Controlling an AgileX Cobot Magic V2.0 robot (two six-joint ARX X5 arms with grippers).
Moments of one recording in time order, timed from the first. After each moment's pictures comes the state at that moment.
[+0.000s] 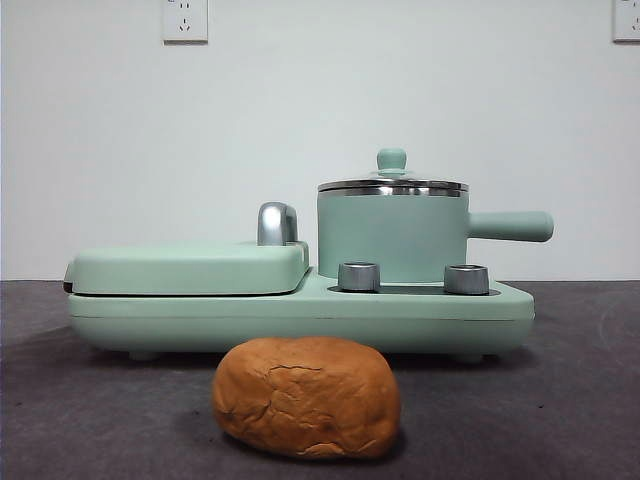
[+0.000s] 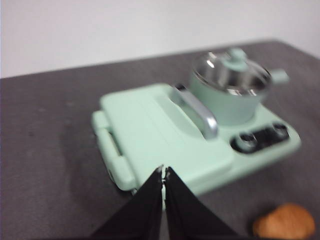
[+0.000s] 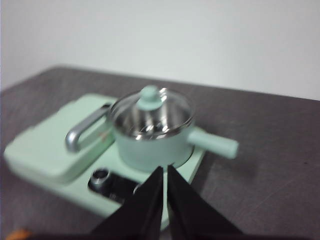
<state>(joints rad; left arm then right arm) -0.07 0.38 0.74 -0.67 0.41 0.10 0.02 0.37 0.69 -0.54 -0.47 -0.03</state>
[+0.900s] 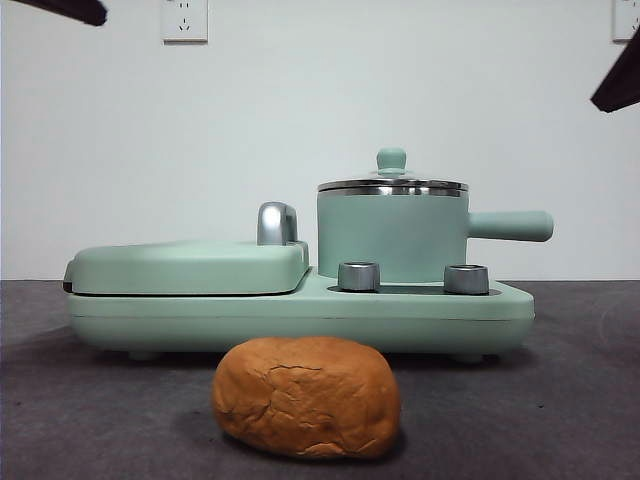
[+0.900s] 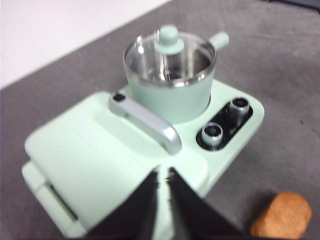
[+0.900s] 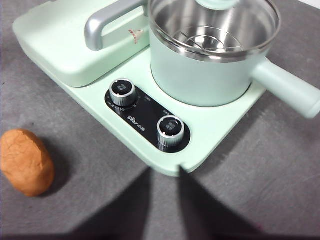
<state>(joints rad) -0.29 0.84 0.87 -0.46 0.44 0.33 0.22 0.73 0.70 -0.55 -0.40 -0.28</state>
